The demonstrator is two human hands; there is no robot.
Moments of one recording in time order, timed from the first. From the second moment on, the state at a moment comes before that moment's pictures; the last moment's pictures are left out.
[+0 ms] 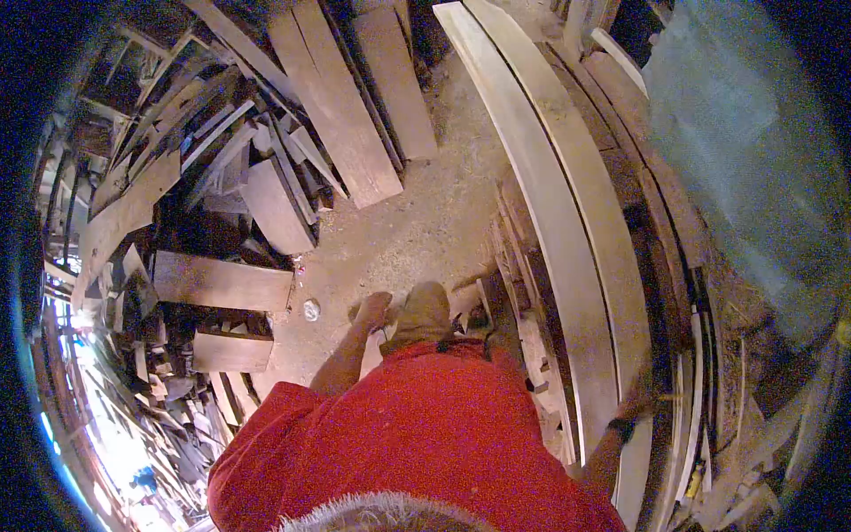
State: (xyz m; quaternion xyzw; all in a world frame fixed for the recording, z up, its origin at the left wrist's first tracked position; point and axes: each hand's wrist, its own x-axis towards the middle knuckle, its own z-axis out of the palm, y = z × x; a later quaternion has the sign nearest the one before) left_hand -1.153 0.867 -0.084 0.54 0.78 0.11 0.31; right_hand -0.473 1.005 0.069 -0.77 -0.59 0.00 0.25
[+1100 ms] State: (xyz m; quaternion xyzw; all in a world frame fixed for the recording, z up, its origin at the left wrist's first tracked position) left_hand -1.502 1.413 -0.150 0.41 0.73 0.29 0.47; right_hand -0.888 1.407 0.080 -0.78 -0.60 0.13 0.11
